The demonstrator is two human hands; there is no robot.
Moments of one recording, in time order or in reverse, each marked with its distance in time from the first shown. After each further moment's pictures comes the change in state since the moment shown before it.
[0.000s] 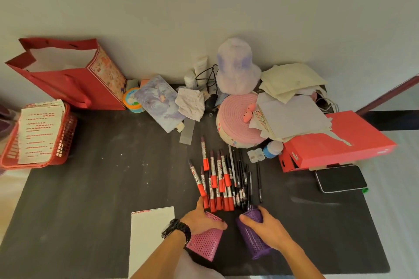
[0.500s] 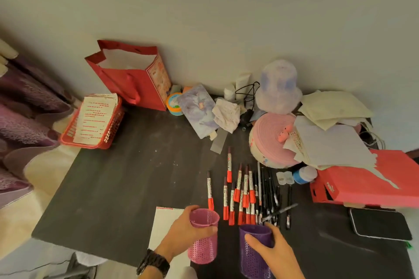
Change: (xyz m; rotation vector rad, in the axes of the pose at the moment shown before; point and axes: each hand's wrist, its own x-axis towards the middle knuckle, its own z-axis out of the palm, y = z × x) left_hand -0.062 -0.064 -0.026 -0.372 0.414 0.151; right_hand -0.029 -0.036 0.027 0.296 0.083 -0.168
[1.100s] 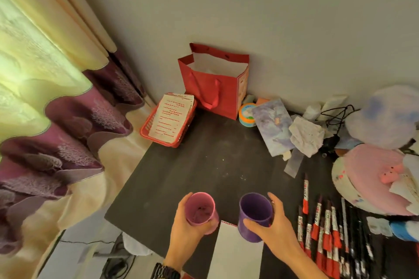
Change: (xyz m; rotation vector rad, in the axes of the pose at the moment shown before) left_hand -0.019 -0.092 -0.145 -0.460 0.576 0.193; right_hand 0.035 -0.125 0.185 -0.148 -0.234 -0.526
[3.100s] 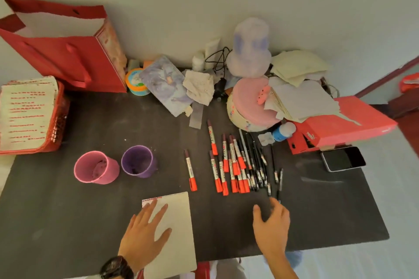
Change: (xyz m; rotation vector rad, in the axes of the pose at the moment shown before) left_hand 0.007 -0.094 0.062 1.271 -0.667 0.412; right_hand -0.143 0.154 -0.051 -0.240 0.895 0.594
